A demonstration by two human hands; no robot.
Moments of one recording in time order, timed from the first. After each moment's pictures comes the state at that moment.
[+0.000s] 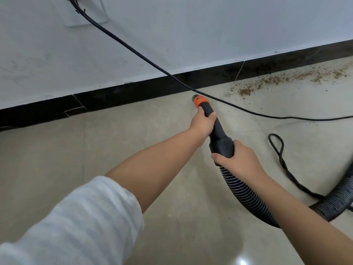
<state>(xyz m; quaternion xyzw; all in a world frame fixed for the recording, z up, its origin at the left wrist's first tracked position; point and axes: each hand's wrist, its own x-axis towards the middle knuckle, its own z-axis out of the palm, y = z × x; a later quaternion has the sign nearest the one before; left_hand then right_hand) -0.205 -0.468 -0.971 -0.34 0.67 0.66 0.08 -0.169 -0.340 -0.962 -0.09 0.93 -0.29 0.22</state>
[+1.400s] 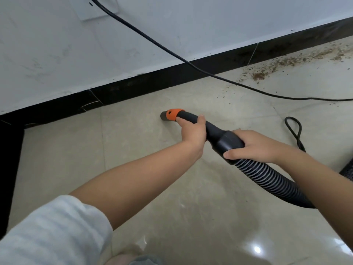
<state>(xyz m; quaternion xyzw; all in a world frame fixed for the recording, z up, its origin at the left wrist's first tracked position) -0.131 -0.487 -0.964 -0.48 0.53 0.70 -0.03 -0.174 -0.352 -0.934 -0.27 0.83 -0.26 0.40</state>
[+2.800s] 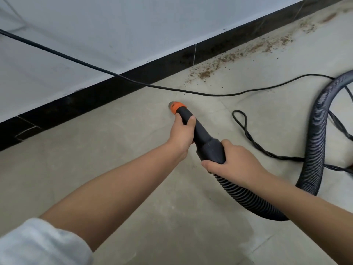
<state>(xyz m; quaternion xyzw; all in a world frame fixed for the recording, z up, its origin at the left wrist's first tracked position) -0.175 -0.419 -0.972 -0.31 0.61 0.72 0.08 -0.144 -0.284 -0.937 -0.11 0.94 -0.21 0.25</state>
